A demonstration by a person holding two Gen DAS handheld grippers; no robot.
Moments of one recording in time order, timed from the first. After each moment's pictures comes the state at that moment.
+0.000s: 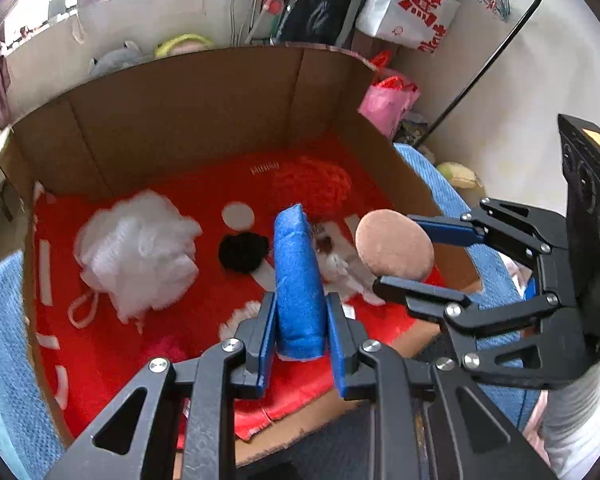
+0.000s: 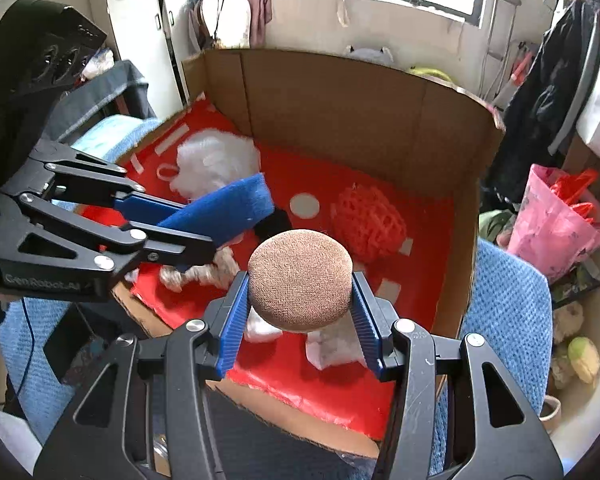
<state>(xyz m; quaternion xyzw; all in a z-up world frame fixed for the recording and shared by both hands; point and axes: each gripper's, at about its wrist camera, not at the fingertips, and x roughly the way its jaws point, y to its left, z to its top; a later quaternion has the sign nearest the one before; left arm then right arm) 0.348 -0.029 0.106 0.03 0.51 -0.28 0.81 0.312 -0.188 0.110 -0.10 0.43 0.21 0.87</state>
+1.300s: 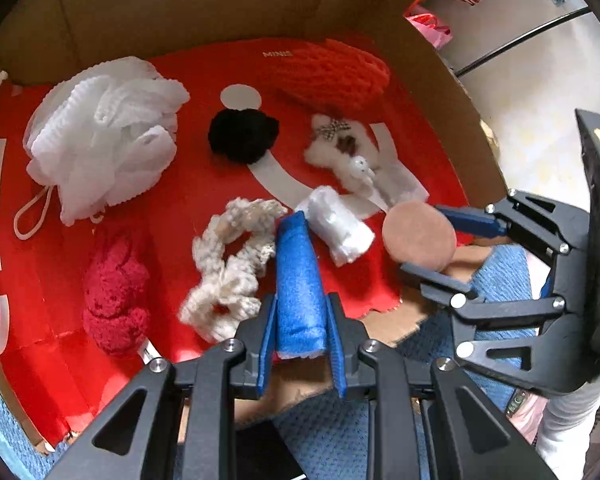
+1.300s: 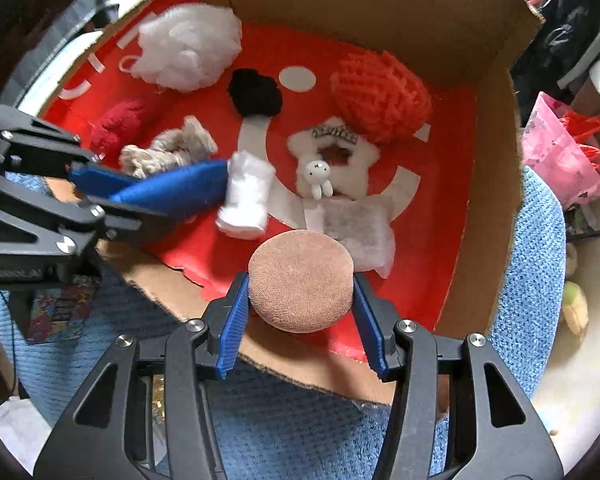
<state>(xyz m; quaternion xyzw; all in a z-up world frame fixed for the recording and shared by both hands) 0.360 -0.033 0.050 0.01 0.64 -0.25 0.73 0.324 -0.163 0.056 -0.14 0.59 0.17 0.77</state>
